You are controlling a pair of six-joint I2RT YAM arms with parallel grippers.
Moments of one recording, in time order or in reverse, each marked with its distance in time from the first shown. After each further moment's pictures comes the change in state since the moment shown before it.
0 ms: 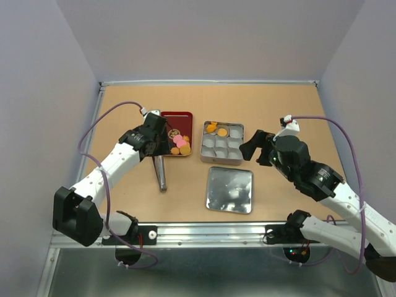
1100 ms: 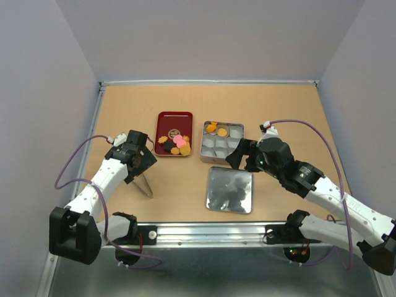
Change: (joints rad) left arm 0.182 -0.155 -0.248 -0.089 -0.036 -0.417; right arm 0.000 0.086 -0.130 0.134 -0.205 0.026
